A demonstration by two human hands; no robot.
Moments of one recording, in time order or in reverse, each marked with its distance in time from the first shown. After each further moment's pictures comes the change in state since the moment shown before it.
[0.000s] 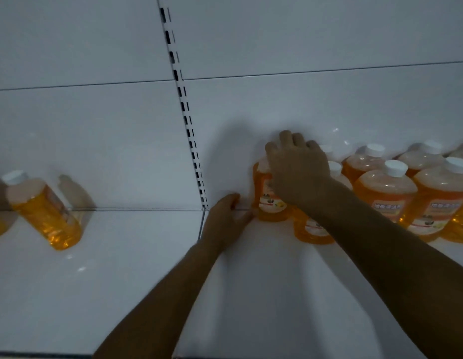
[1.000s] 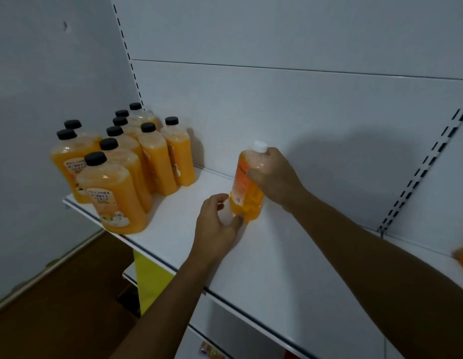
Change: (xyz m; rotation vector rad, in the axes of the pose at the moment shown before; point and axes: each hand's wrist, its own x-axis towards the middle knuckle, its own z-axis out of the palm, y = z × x) left_hand -0.115 -0.180 -0.263 -0.090 0.544 -0.313; right_hand 0.091 -0.360 -0.030 1.395 -0.266 -0.089
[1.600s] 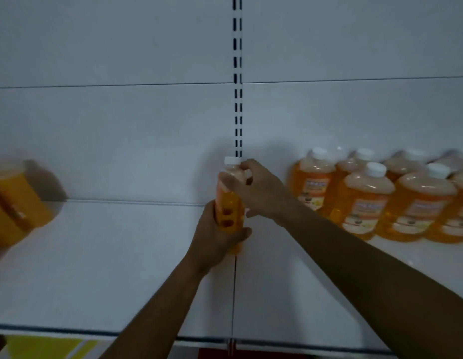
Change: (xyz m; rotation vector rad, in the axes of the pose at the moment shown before) left_hand -0.081 0.111 0.166 -0.340 -0.652 0.150; right_hand -0.135 0.059 -0.196 -0.078 0.163 0.208
